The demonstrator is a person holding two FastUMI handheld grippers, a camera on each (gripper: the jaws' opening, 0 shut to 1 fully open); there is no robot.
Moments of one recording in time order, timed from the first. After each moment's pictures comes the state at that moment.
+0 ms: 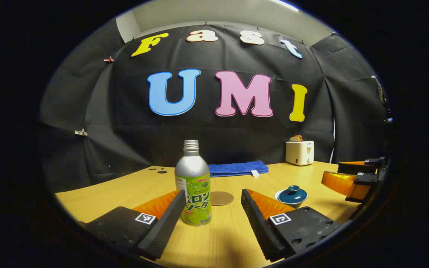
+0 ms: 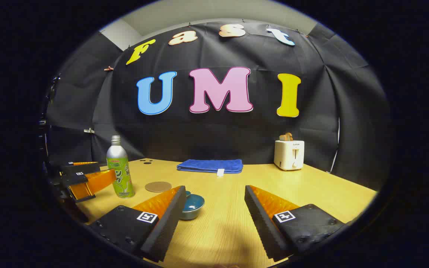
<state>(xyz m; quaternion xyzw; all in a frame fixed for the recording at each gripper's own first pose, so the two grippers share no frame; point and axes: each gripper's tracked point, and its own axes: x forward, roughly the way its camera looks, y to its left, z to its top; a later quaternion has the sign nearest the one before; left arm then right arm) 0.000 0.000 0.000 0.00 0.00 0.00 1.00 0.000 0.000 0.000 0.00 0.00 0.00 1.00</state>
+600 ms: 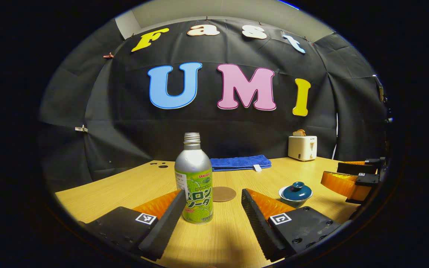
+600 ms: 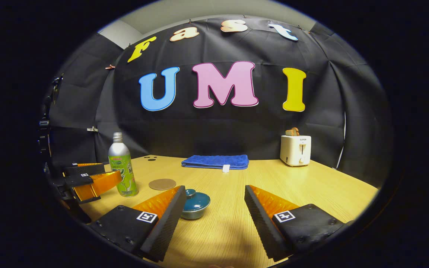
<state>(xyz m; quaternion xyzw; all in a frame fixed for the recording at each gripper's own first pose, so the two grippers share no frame) 0.007 0.002 -0.007 0.00 0.02 0.01 1.00 0.005 0.011 -0.001 0.00 0.00 0.03 1.00</state>
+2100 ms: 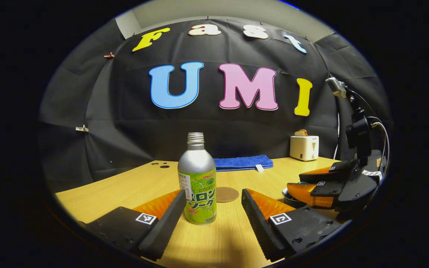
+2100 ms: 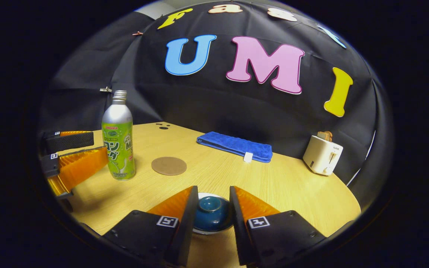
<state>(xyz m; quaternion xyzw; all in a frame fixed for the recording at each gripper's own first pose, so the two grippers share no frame) 0.012 0.010 -0.009 0.00 0.02 0.01 1.00 0.081 0.062 -0.037 -0.12 0.11 0.09 0.98</state>
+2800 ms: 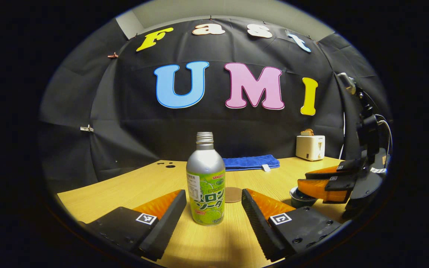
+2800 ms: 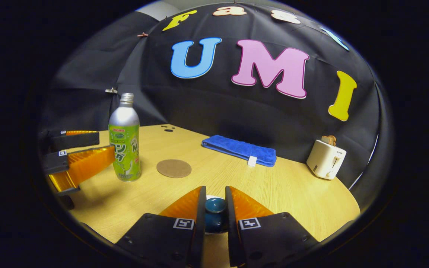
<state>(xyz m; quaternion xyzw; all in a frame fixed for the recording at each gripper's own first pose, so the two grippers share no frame) 0.019 0.029 -0.012 0.00 0.02 0.04 1.00 0.069 0.068 -0.014 -0.11 0.08 0.12 0.98</state>
